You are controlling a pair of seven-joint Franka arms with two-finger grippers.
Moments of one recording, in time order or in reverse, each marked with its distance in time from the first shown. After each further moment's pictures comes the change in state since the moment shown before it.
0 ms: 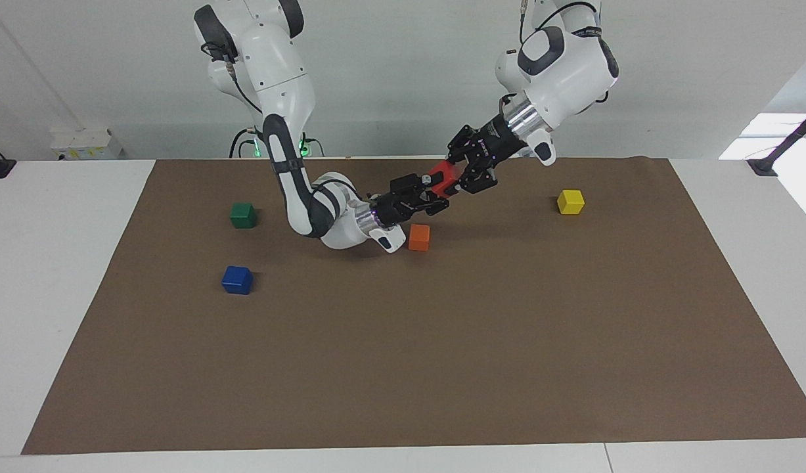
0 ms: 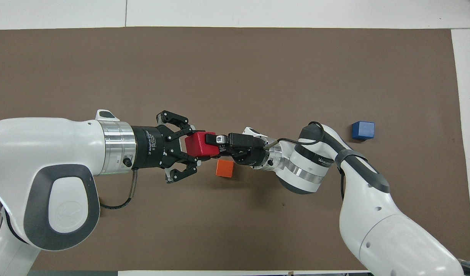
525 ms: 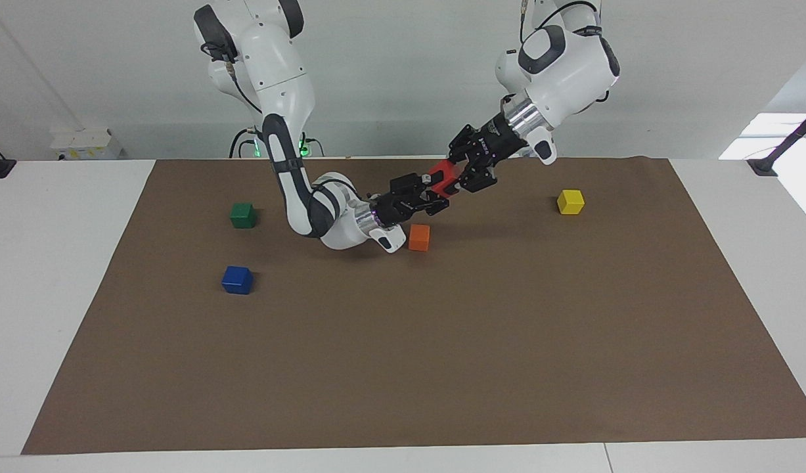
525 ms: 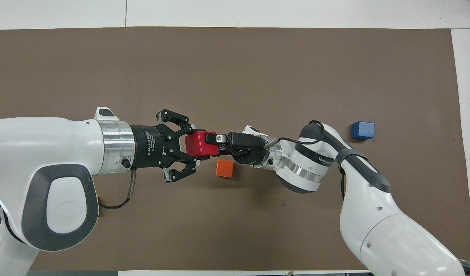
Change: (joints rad) left arm 0.000 -0.002 0.001 0.007 -0.002 0.000 0.058; right arm -0.001 -0.001 -0.001 0.010 0.000 0.000 -0.012
